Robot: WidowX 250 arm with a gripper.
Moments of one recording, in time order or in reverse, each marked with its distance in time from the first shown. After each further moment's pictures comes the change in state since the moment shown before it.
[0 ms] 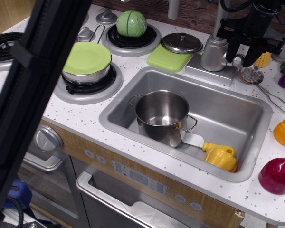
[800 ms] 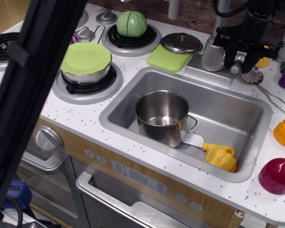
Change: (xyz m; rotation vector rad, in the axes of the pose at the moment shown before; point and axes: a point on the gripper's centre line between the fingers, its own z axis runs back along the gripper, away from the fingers) arm -0.009 -0.006 -0.014 -0.063 0.025 0.037
